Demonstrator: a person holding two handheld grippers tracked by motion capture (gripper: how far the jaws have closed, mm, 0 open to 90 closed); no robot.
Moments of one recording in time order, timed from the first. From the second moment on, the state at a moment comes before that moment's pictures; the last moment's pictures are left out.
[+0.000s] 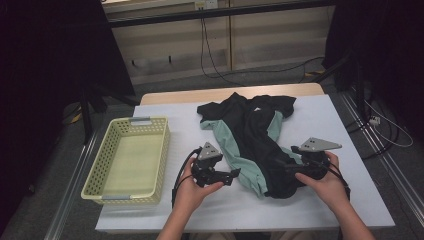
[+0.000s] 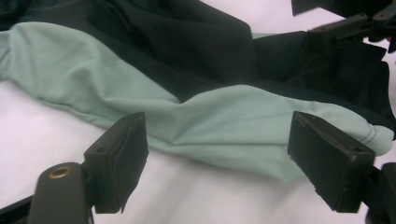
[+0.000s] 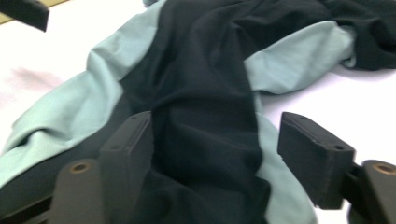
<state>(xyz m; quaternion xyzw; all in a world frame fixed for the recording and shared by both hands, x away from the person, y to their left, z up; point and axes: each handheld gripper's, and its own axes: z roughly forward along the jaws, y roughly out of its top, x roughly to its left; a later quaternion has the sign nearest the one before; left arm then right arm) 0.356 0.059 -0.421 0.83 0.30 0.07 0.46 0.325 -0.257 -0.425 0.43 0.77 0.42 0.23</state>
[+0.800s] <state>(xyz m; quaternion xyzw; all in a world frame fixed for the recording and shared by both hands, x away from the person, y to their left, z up) 0.344 0.016 -0.456 0.88 0.23 0.04 0.40 0.323 -0.287 -0.427 0.47 0.75 0.40 0.24</state>
